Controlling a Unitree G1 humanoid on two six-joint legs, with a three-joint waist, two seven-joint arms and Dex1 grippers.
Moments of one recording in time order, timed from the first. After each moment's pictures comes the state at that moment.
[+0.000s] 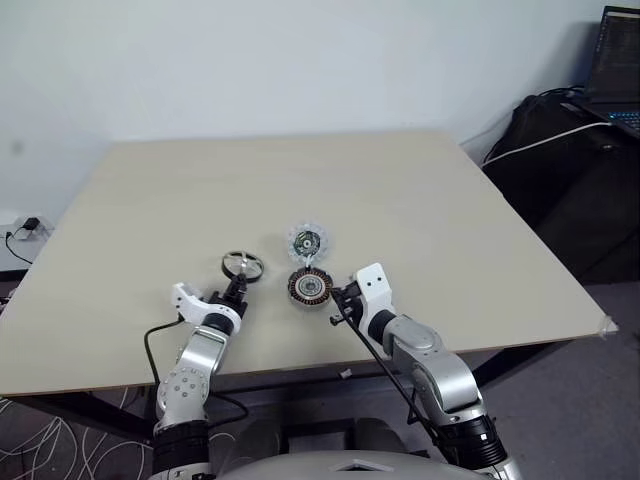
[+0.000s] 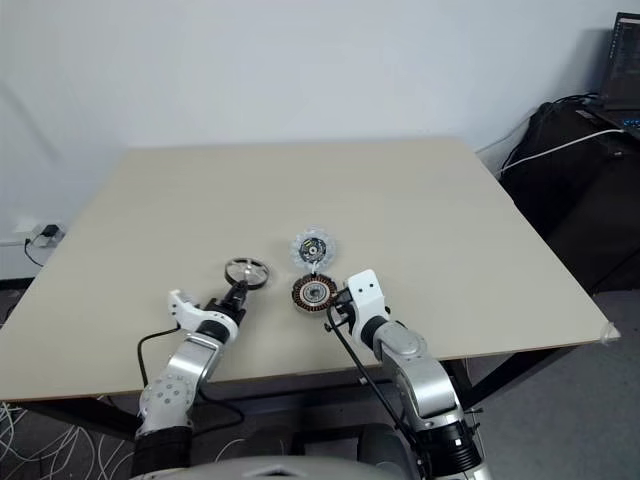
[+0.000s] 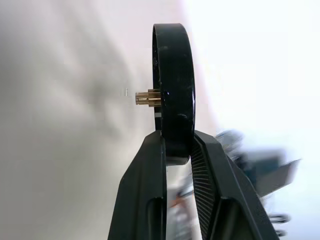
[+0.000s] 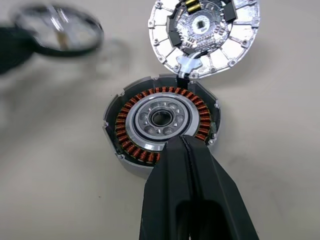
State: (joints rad) left arm 0.06 -0.08 0.27 -0.04 -1.15 0.42 -0.06; right arm -0.02 -0.11 0.23 -0.21 0.13 0.62 0.32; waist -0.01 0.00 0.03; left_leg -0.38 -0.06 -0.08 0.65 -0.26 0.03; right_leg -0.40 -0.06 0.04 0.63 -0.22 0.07
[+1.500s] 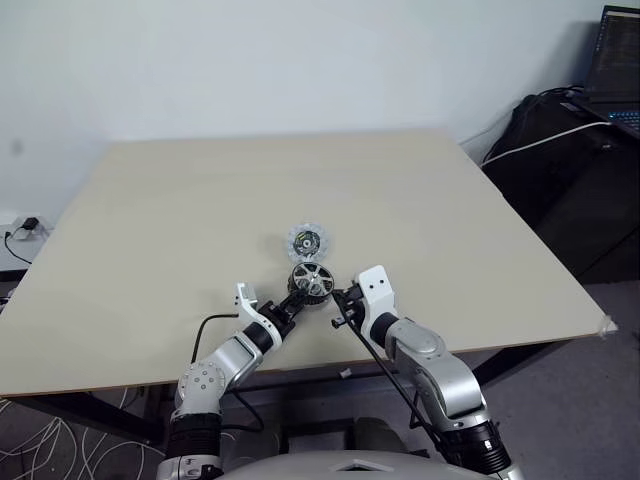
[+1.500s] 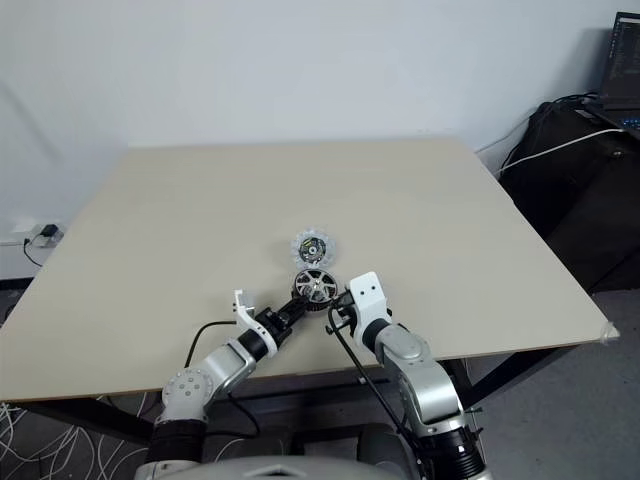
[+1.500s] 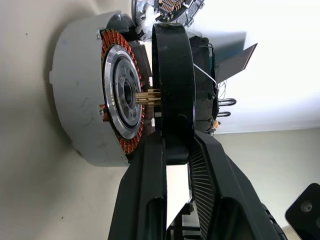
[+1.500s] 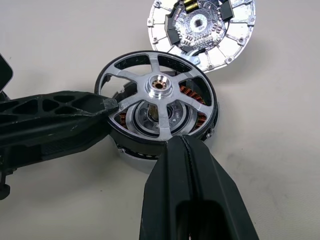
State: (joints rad) left arm -0.03 -0.07 0.17 0.15 -1.09 0.79 -0.21; right arm 0.00 -0.12 0.23 -0.24 0.13 0.63 0.32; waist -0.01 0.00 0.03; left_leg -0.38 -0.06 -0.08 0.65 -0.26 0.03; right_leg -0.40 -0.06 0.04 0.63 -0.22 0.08
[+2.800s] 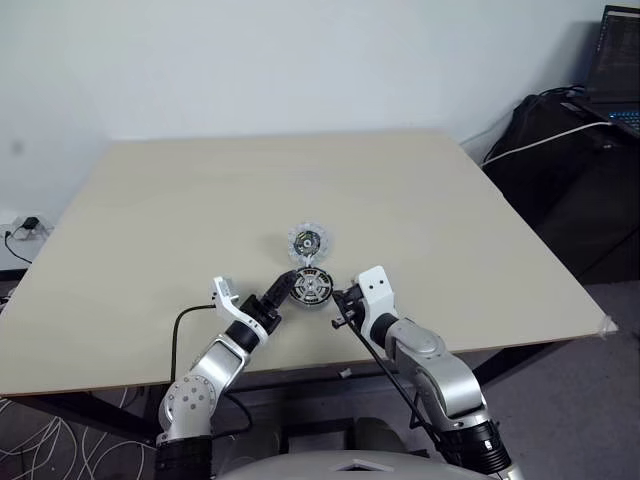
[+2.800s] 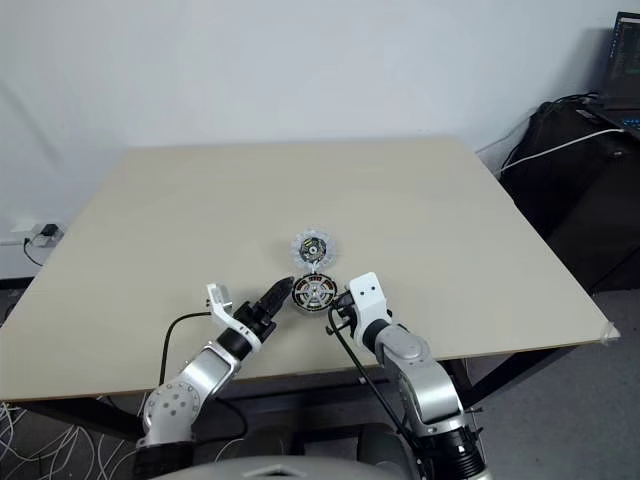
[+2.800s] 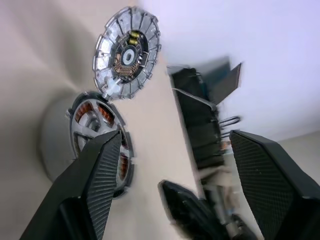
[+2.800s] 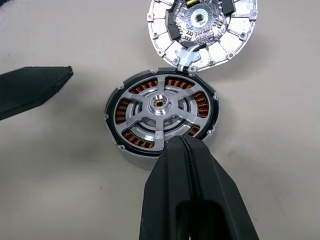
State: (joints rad) left arm 0.11 -0.05 0.10 -0.14 -0.91 0.61 -0.25; right arm 0.00 -0.12 0.23 -0.24 0.13 0.64 0.32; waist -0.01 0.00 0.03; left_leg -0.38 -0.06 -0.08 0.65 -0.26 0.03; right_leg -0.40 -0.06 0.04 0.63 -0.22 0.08
